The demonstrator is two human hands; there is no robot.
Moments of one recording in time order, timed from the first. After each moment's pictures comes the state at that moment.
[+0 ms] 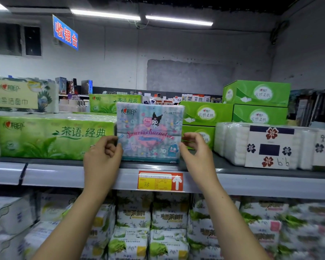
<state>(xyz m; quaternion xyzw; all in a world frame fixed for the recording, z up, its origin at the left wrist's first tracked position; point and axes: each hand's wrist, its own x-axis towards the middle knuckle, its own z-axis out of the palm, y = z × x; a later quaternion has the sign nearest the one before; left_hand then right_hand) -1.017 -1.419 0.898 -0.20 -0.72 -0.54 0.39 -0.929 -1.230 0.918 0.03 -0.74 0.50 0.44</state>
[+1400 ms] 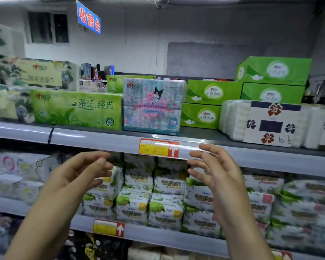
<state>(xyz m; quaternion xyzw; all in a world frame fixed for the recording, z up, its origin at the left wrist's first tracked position) -0.853 -1.479 0.860 -0.19 -0.65 -0.72 0.13 -0.802 -1.244 0.869 0.01 -0.62 0.72 0.32</state>
